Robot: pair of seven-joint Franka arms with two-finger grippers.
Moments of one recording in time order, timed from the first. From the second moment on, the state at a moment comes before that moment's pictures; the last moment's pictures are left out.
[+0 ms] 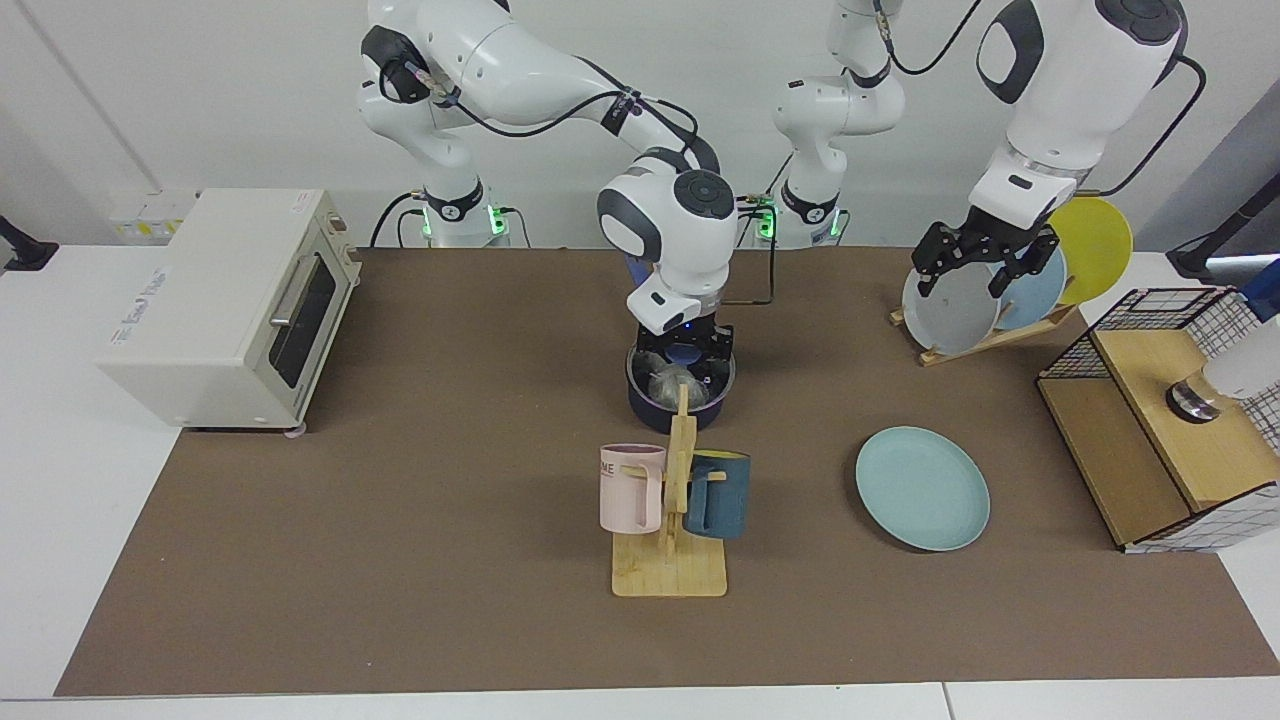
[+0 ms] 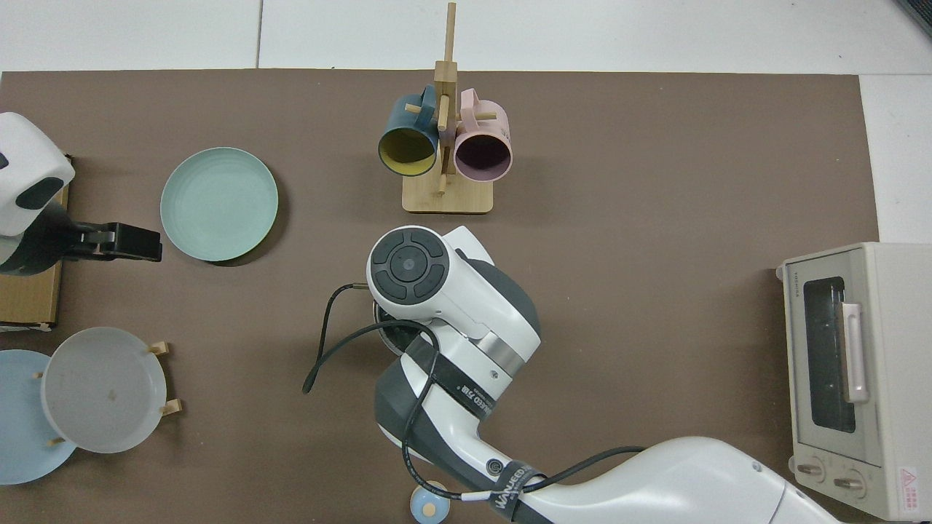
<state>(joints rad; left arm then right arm) 0.02 -0.03 -0.06 -1.68 -0.01 1.70 0.02 0.26 0.55 0.53 -1.51 -0.27 1.97 1.01</state>
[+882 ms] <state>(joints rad) 0.02 -0.03 -0.06 -1.68 -0.01 1.70 0.02 0.26 0.54 0.53 -1.53 -0.28 1.99 1.01</state>
